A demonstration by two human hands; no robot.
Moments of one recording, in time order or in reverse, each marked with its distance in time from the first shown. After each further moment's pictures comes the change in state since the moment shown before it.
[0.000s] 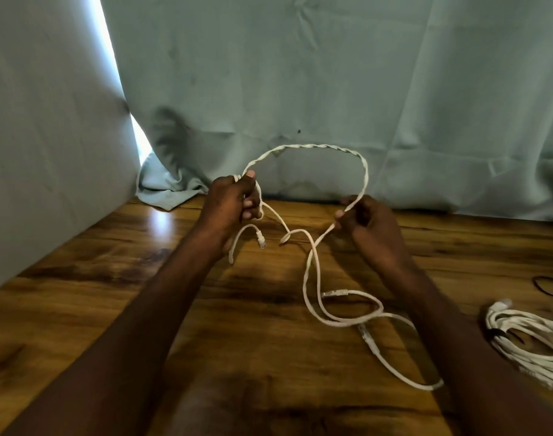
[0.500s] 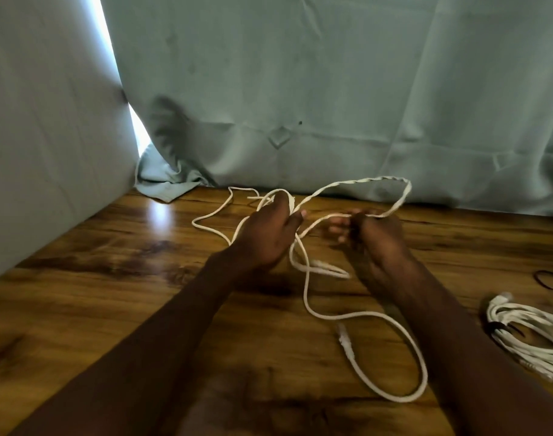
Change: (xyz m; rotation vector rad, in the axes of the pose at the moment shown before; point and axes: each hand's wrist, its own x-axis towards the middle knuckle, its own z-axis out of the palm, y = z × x) left_hand -0.023 -0.044 0.030 1.044 -0.199 0.340; right_hand -0.004 0.001 0.012 0.583 0.063 0.454
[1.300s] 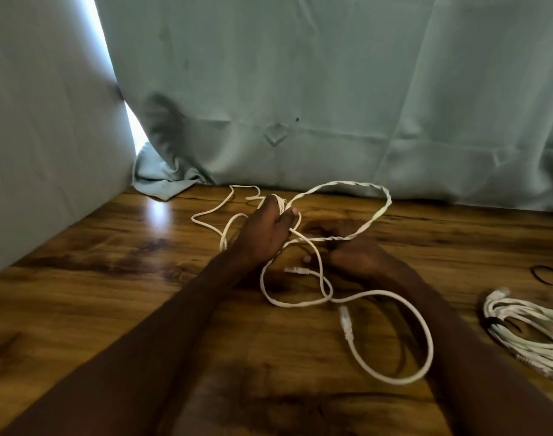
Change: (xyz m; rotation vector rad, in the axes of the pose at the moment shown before) left_hand 0.001 -0.013 0.014 -0.299 0.023 -0.194; right_hand -0.020 0.005 -0.007 -0.889 -0.488 -0.338
